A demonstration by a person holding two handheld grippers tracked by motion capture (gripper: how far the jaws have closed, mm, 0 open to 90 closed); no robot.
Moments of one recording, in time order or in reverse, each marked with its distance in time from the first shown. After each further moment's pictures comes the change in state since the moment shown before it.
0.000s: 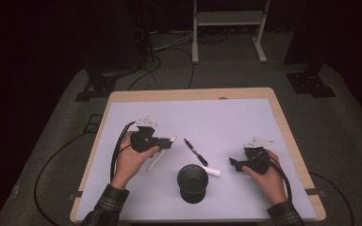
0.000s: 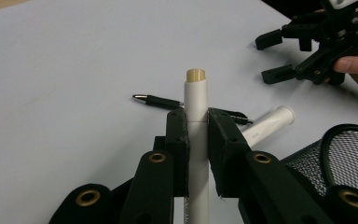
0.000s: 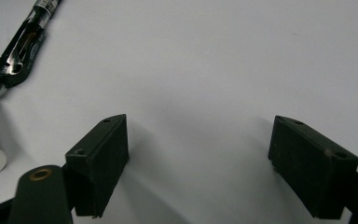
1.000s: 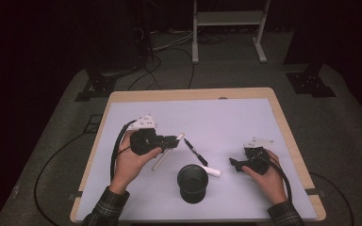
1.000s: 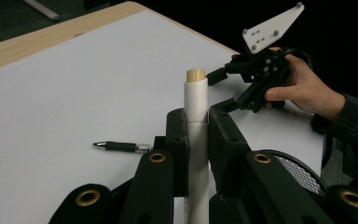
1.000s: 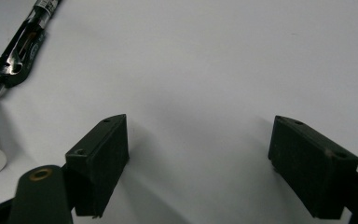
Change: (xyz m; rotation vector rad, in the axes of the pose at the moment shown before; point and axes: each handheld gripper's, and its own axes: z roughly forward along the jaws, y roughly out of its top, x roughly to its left) left arm -0.036 0.017 -0.024 -0.130 -0.097 0.099; right arm 0.000 0.000 0.000 0.000 0.000 0.000
